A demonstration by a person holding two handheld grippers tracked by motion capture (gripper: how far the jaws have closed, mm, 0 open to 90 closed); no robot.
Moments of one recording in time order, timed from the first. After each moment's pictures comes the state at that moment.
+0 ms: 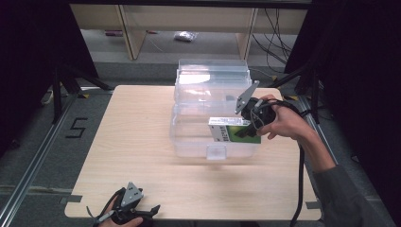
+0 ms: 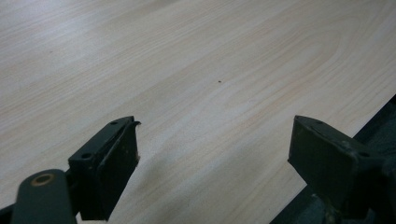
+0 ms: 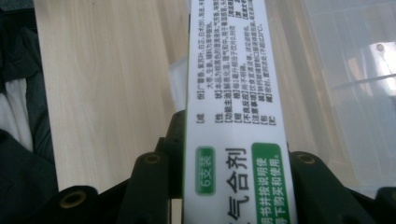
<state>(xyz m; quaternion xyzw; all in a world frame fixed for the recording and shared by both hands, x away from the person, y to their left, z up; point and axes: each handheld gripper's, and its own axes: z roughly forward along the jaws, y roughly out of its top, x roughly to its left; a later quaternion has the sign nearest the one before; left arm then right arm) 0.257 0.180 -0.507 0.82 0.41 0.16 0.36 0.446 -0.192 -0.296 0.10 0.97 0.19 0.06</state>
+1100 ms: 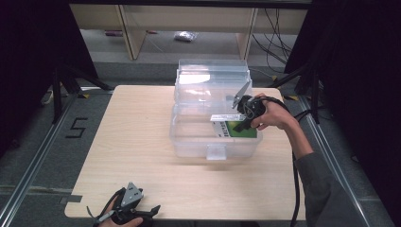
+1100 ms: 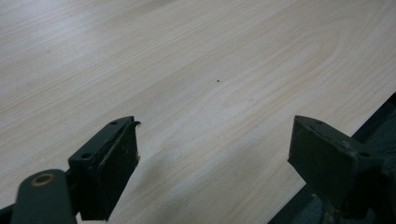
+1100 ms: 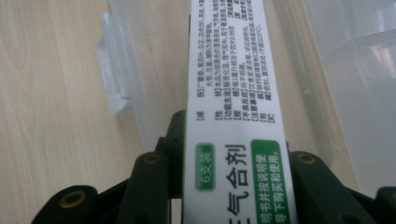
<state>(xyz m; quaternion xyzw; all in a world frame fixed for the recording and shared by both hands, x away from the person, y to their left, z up) 0.257 0.180 -0.507 0.82 0.41 0.16 0.36 0.517 -0.200 -0.357 0.13 0.98 0.17 0.03</state>
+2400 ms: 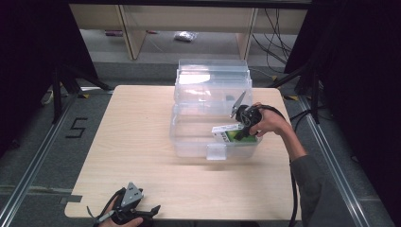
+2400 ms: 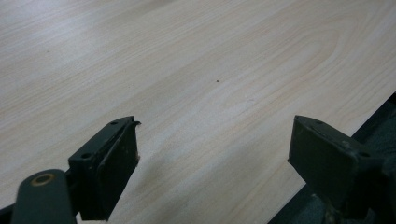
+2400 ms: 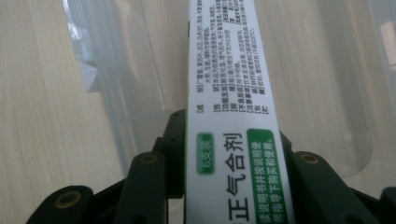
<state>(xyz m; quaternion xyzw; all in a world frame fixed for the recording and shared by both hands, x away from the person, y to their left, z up) 0.257 0.180 -0.507 0.83 0.40 0.16 0.36 0.525 -0.203 -0.401 0.13 0.98 0.13 0.01</state>
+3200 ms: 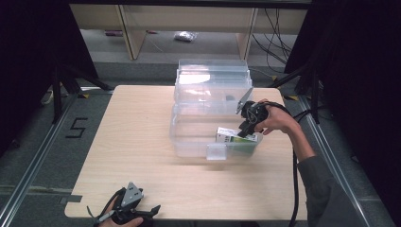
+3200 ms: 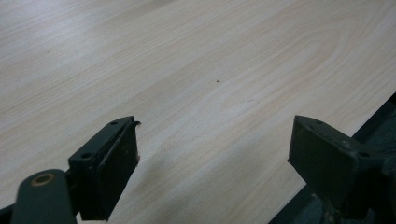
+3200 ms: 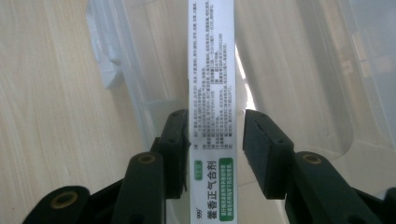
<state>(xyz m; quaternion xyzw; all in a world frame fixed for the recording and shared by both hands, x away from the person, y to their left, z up) 0.257 0.180 -0.507 0.83 0.40 0.16 0.36 0.518 -0.215 -0.378 0.14 0.98 0.15 0.02</state>
